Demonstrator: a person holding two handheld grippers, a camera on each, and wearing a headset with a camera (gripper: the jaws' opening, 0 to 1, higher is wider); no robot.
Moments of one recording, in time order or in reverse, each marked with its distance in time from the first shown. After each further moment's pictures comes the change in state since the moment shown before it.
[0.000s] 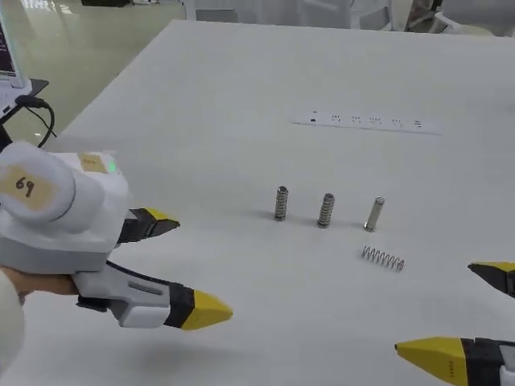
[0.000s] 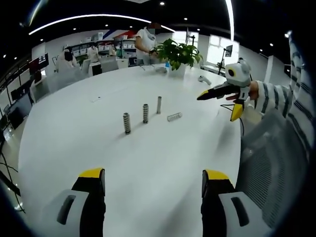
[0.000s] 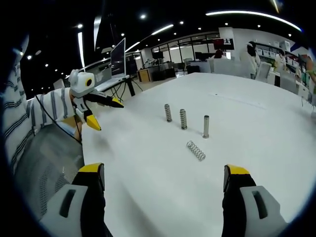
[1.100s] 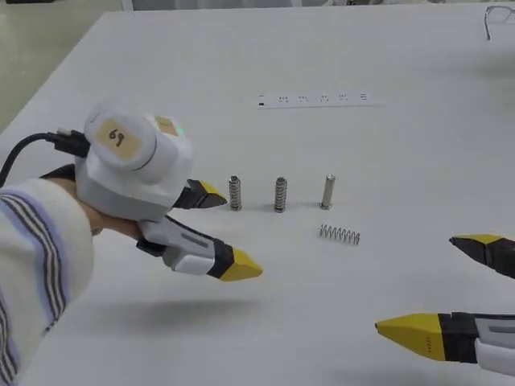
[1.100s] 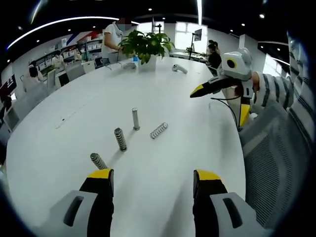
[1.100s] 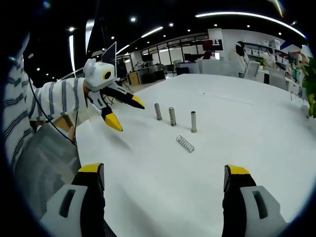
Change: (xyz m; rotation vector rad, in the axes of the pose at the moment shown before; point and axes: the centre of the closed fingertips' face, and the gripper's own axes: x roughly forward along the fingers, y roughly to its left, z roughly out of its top) left arm 0.083 -0.017 0.052 0.201 0.053 -0.207; right arm -0.019 -0.009 -0.009 0.037 -0.022 -0.088
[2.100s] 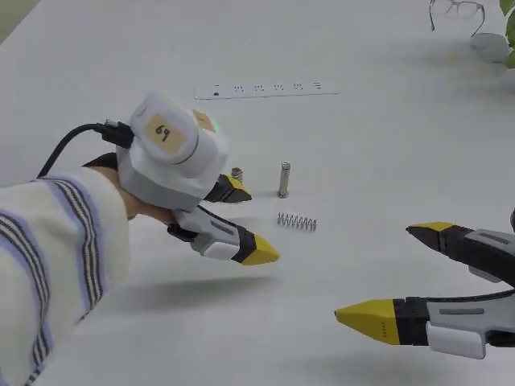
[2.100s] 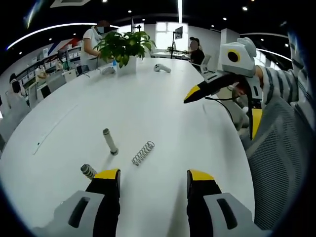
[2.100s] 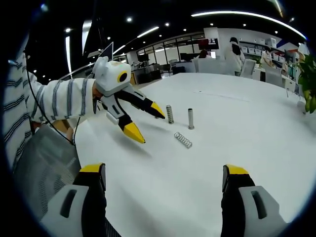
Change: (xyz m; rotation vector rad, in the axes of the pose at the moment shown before) left arm 0.066 -0.029 0.028 0.118 -0.010 -0.123; right arm -0.008 0.000 -0.007 0.022 0.007 -0.030
